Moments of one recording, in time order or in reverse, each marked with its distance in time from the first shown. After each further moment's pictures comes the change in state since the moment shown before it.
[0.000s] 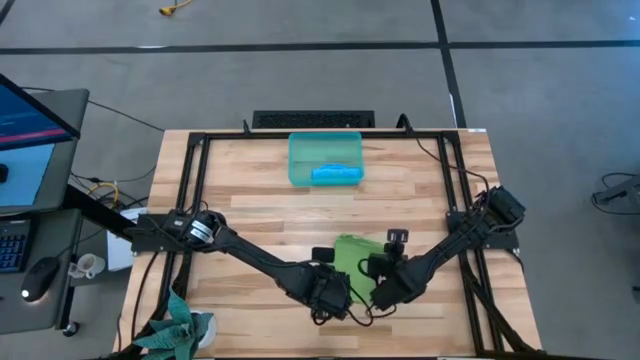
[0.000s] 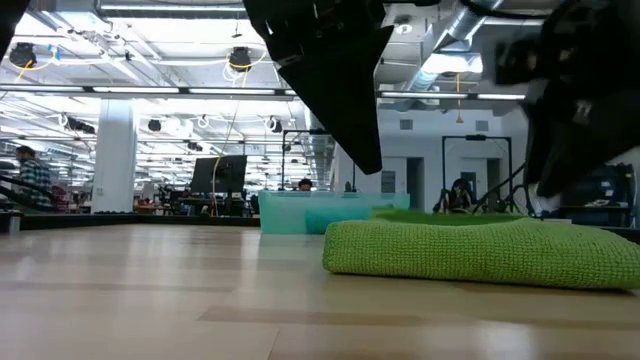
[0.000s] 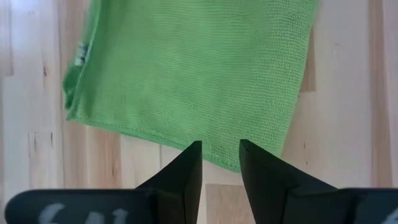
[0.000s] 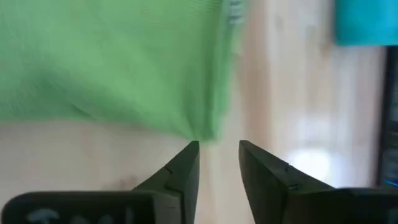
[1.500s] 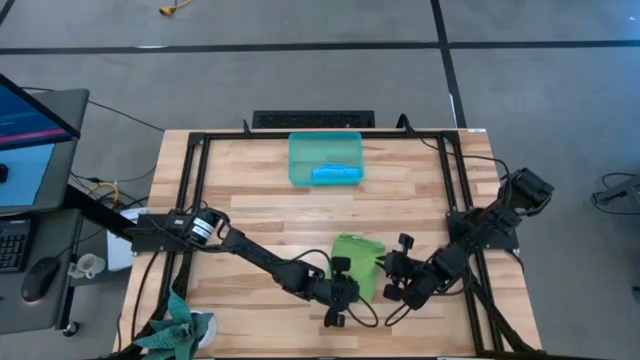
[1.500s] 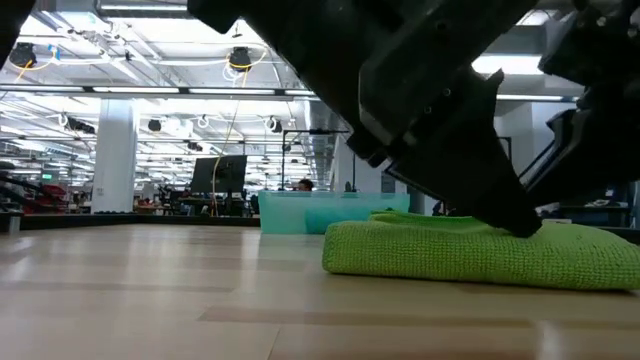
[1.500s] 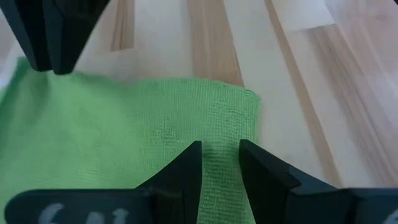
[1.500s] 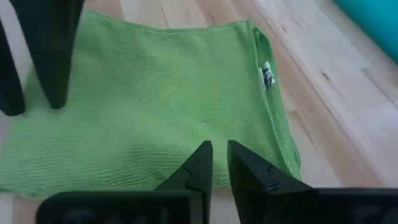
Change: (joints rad) left arm 0.033 0.000 -0.351 0.859 0.108 0.181; right arm 0.126 -0.272 -0.538 0.905 0.233 0.098
